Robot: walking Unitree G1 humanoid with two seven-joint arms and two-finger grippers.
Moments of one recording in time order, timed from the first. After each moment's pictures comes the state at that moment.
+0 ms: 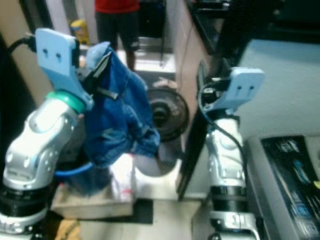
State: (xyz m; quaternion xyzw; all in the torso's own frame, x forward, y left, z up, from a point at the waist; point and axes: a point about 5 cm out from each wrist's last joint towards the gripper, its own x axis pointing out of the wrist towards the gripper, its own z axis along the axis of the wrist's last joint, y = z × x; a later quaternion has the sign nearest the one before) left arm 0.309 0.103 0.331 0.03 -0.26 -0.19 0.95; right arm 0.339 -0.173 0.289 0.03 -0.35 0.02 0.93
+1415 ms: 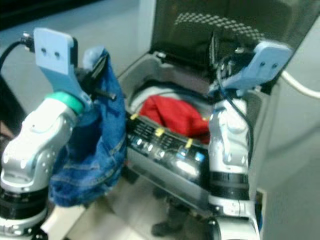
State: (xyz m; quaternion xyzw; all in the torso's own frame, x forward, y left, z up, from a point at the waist) left arm 0.306 0.105 0.330 0.03 -0.24 -0.18 0.95; right arm 0.329 -0.169 0.346 0.10 -0.43 0.04 0.90
